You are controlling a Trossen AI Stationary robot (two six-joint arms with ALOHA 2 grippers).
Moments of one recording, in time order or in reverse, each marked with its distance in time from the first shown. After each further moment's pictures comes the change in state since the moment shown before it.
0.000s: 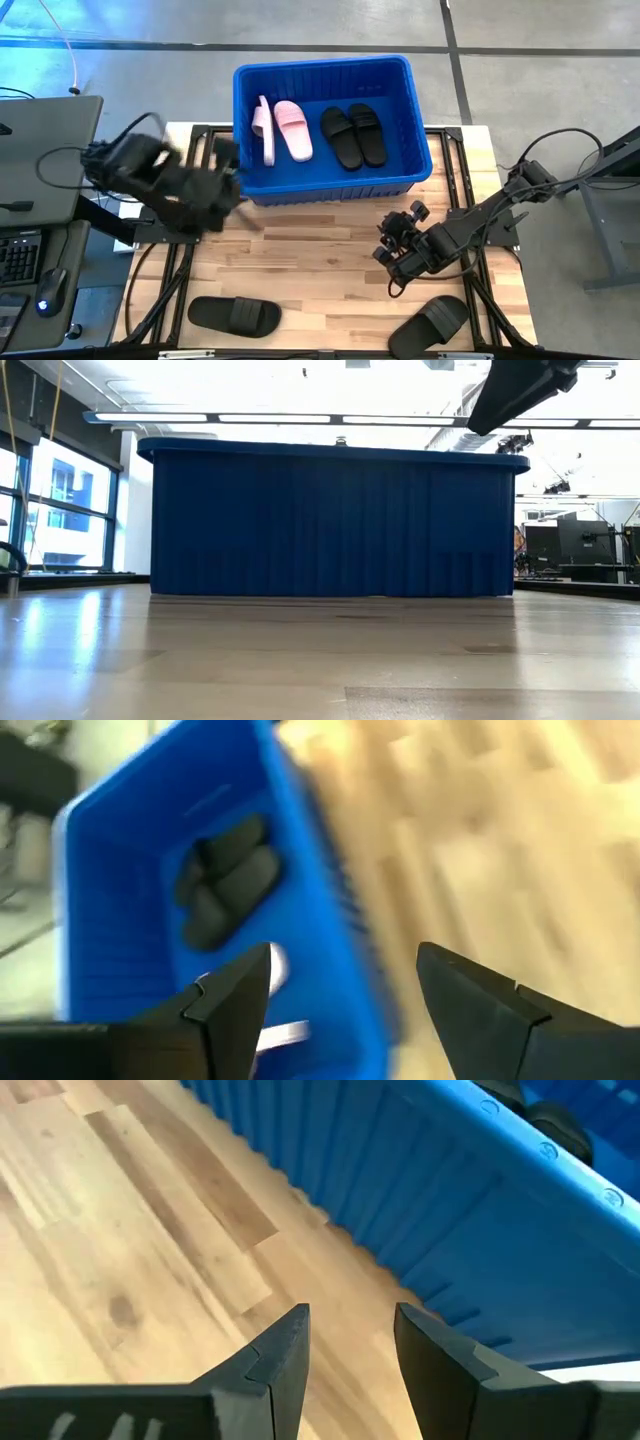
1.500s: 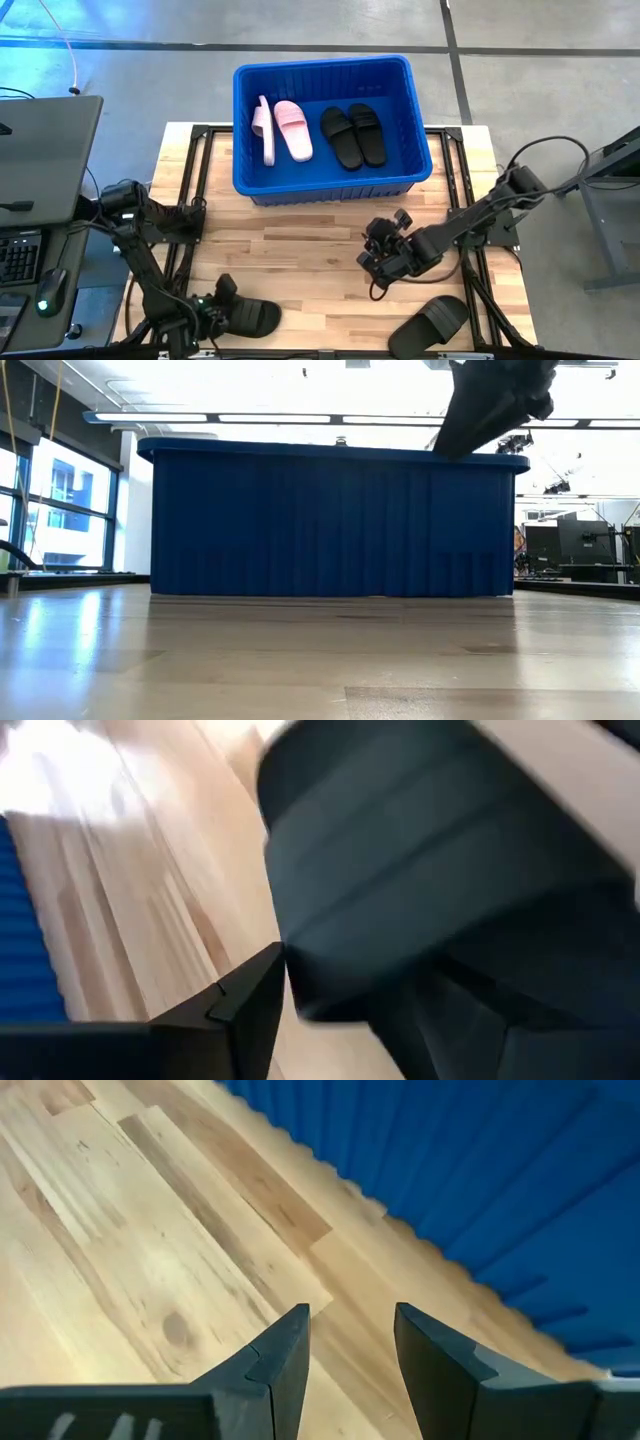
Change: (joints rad) left arm -0.808 0.296 -1.027 0.886 -0.181 -0.528; right arm -0.051 0.114 0.000 0.218 -0.059 -0.019
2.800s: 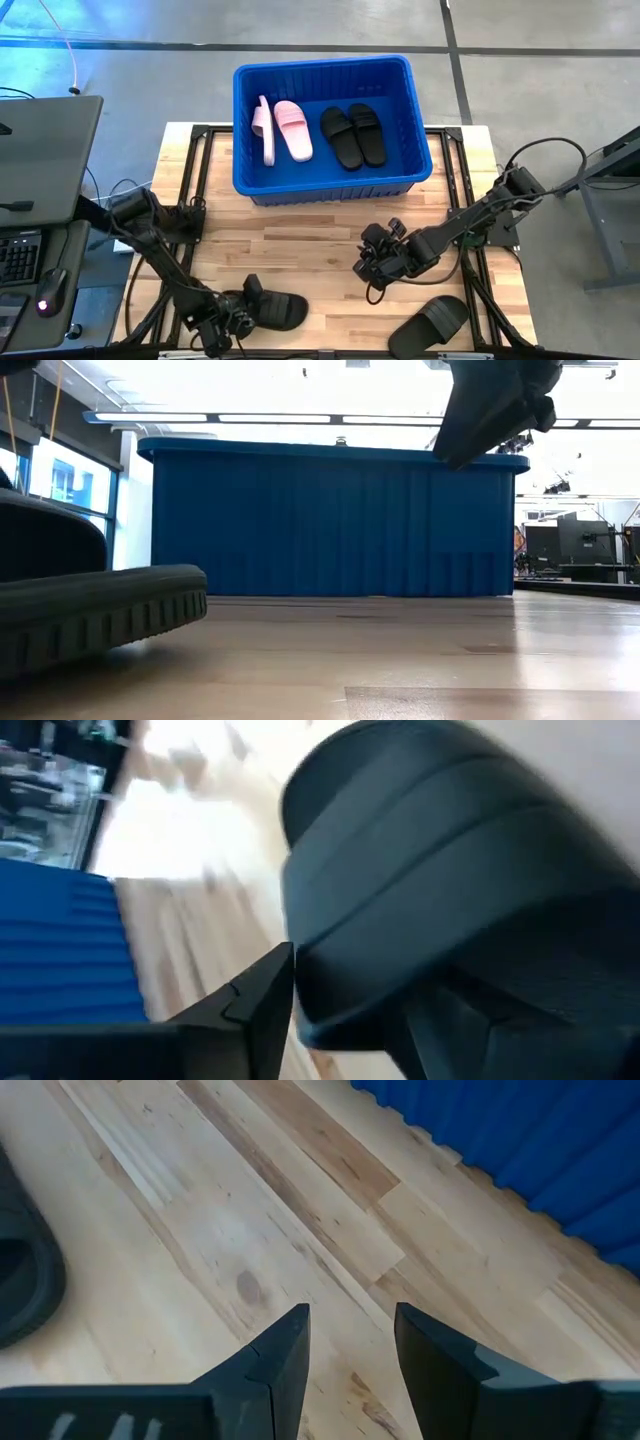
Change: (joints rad) left arm 0.181 0.097 0.000 0.303 -0.147 0.397; right arm 0.003 0.017 0.000 0.106 -0.162 0.014
